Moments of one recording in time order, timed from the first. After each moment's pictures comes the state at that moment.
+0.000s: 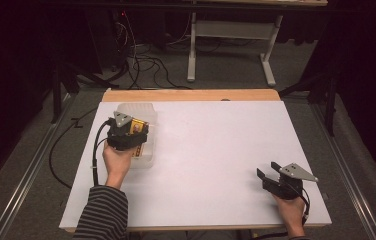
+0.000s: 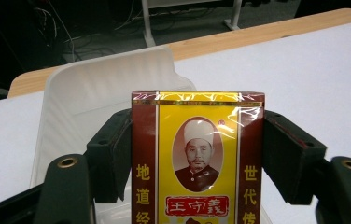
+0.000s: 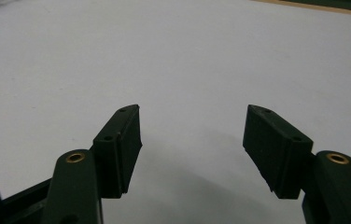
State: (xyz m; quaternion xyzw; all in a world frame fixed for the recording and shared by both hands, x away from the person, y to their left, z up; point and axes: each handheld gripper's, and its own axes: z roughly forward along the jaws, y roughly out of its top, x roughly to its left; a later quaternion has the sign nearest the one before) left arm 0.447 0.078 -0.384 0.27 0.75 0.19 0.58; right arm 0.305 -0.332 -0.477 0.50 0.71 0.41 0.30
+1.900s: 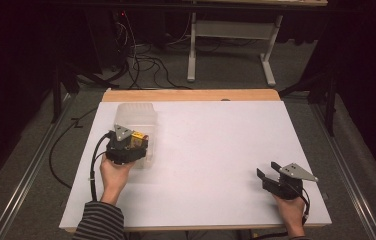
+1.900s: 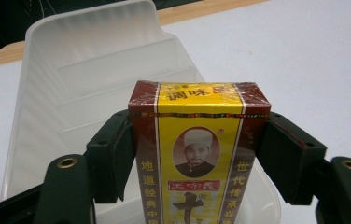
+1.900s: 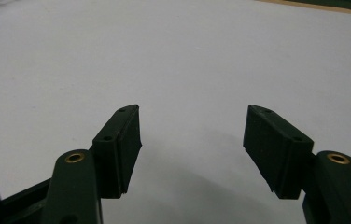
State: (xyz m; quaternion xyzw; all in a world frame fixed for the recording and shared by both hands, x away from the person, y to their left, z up) left arm 0.413 0.081 -0.401 0.30 0.76 0.19 0.55; right arm 0.305 -0.332 -0.477 0.50 0.71 0.41 0.30
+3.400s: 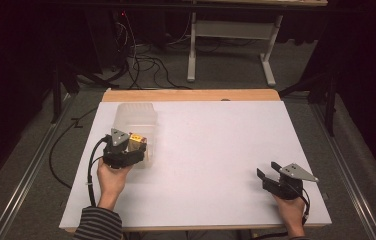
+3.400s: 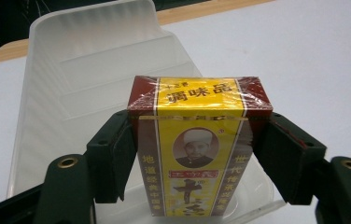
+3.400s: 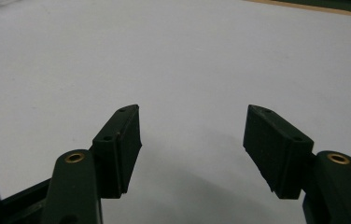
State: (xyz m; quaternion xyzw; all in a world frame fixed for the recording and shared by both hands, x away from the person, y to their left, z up) left arm 0.401 0.088 -0.401 0.30 0.75 0.18 0.56; right arm 0.305 -0.332 -0.477 0.49 0.71 0.41 0.30
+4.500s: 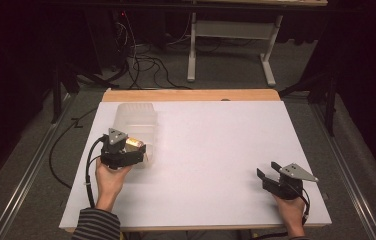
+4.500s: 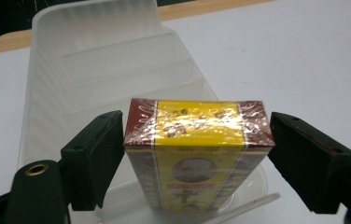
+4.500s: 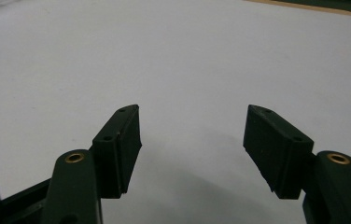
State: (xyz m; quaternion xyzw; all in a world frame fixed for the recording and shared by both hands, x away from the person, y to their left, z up) left arm 0.400 0.092 -0.392 0.29 0.76 0.16 0.55; right arm 0.305 -0.332 -0.477 0.50 0.71 0.41 0.30
